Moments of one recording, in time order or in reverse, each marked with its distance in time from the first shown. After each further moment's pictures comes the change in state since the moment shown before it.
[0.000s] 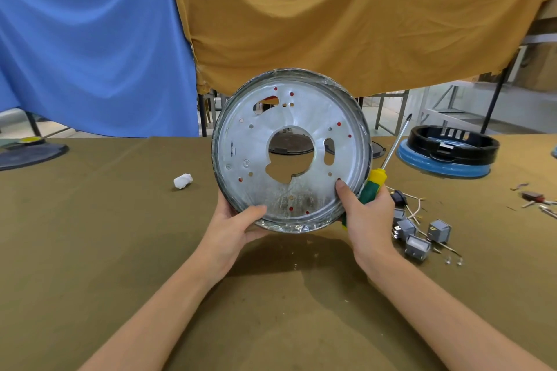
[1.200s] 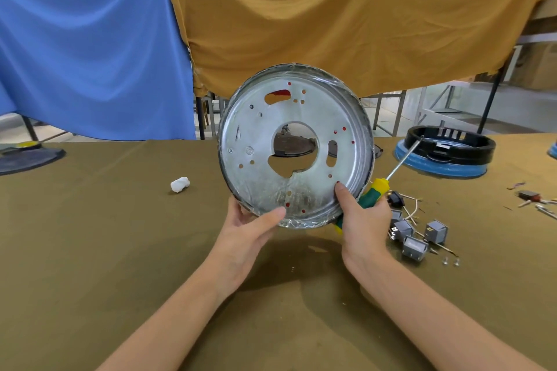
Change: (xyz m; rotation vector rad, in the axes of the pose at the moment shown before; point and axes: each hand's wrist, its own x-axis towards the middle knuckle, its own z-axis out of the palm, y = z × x) left_hand -0.013 0.001 0.029 -0.132 -0.031 -0.024; right_hand -0.007 0.001 0.008 0.205 0.106 0.090
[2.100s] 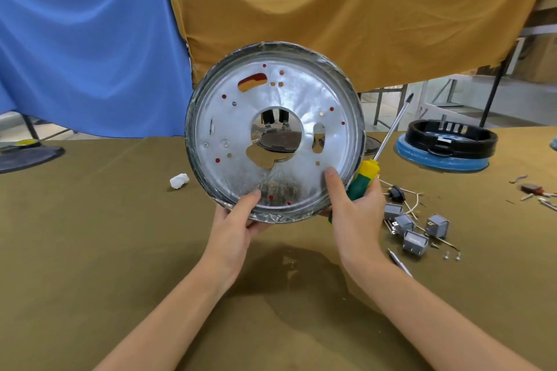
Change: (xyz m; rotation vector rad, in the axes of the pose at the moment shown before) left_hand -0.001 0.004 -0.001 0.080 0.152 0.064; right_hand -0.019 -0.011 0.008 -0.164 -0.133 -0.252
